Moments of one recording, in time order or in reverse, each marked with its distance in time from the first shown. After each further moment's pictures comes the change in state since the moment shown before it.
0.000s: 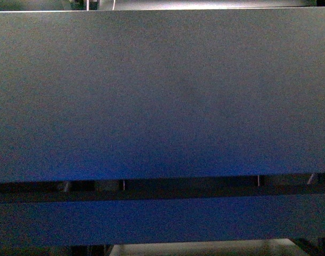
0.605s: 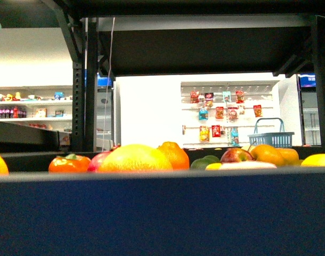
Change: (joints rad) left arm 0.000 0.000 0.000 0.000 -0.001 0.000; right arm 0.000 0.000 0.000 0.000 0.001 0.000
